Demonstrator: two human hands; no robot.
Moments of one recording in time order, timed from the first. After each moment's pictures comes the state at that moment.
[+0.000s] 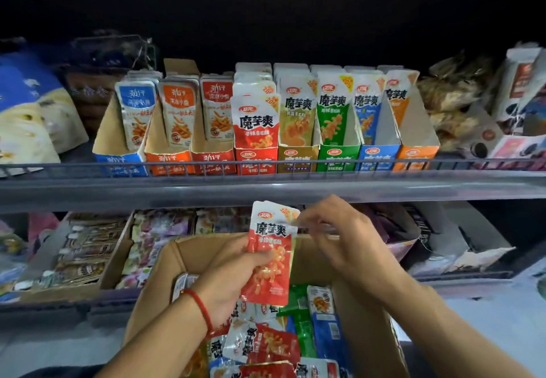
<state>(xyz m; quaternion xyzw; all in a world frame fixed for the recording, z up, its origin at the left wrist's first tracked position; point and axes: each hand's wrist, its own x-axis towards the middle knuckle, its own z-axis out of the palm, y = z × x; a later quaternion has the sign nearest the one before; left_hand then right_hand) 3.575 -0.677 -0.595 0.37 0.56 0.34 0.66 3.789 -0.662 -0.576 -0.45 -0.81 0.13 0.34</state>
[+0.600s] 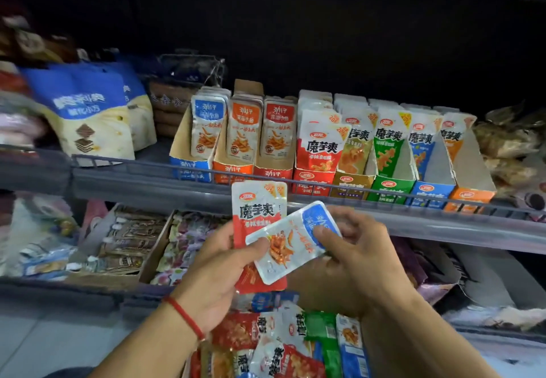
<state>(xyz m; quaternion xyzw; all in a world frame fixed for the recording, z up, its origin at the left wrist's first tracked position) 3.498 -0.697 -0.549 0.32 0.50 0.53 0.61 3.700 -0.667 -0.532 -0.52 -0.60 0.42 0.43</state>
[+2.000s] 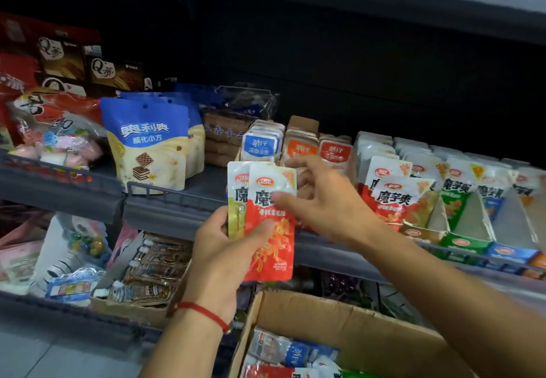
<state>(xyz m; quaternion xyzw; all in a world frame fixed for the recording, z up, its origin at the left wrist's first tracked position) 3.423 -0.654 -0.522 0.31 0.50 0.65 0.48 3.565 -0.574 -0.458 -0.45 -0.80 0.26 0.30</state>
